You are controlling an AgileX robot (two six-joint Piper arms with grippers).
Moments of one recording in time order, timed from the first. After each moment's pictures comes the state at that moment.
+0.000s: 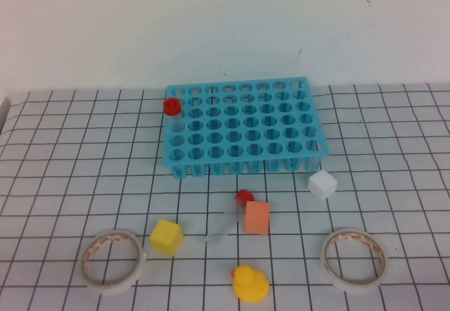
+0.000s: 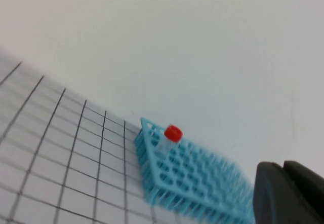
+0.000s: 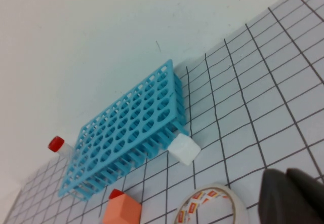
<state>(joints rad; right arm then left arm) -0.06 -0.01 0.03 0.78 0.33 -0.06 0.02 0.01 -0.12 -0.87 0.18 0.08</state>
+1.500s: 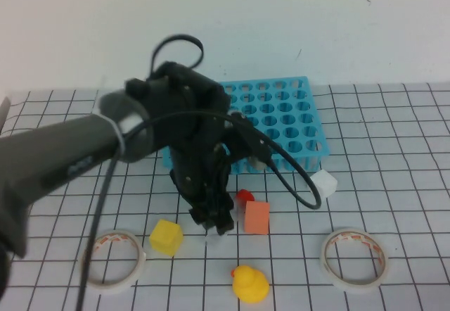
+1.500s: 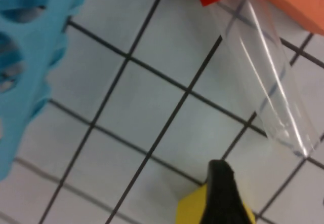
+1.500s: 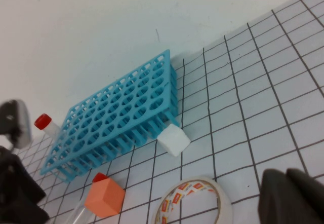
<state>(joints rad) -0.06 -0.01 0.03 0.78 0.35 -0.19 -0.58 1.94 -1.55 0.07 1.07 0.39</state>
